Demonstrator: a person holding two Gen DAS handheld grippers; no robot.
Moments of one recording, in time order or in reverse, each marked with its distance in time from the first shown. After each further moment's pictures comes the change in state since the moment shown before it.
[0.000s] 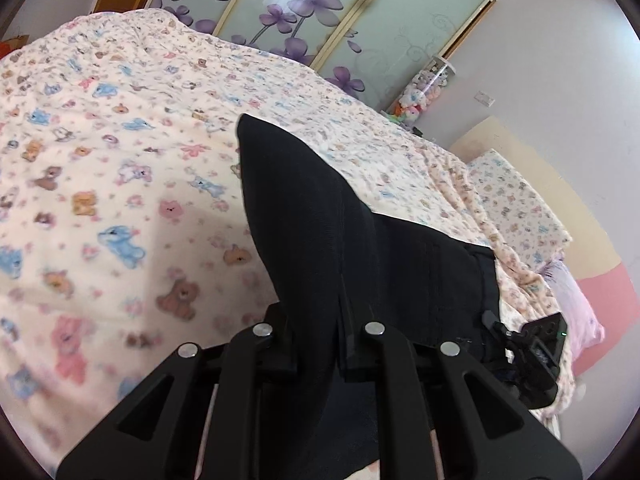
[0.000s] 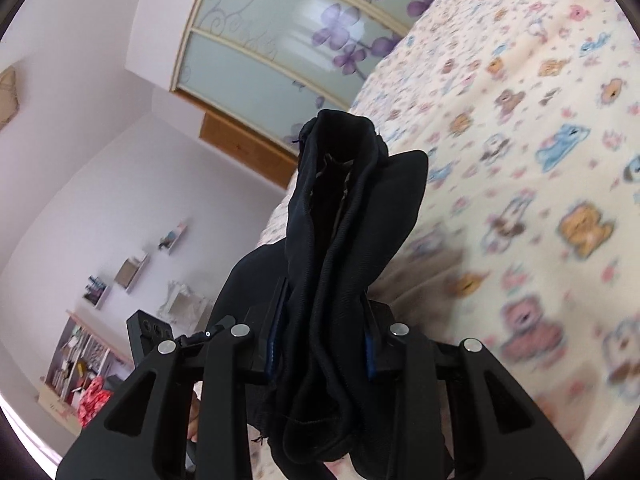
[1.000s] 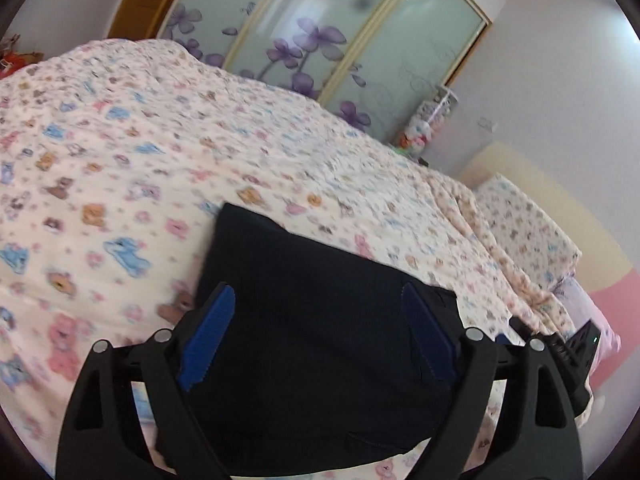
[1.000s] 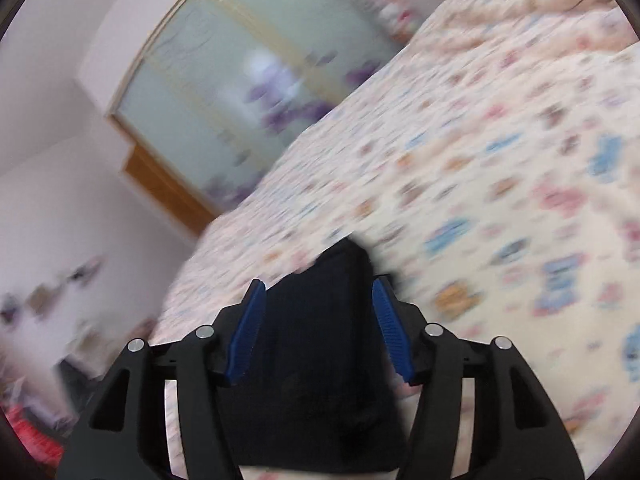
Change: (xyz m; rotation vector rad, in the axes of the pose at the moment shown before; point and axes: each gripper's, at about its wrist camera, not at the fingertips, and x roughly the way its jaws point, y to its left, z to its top) left arm -0.009 -0.010 -0.019 0.010 -0.134 0.023; right arm -0.020 0.021 0.014 -0.080 -0.180 -0.290
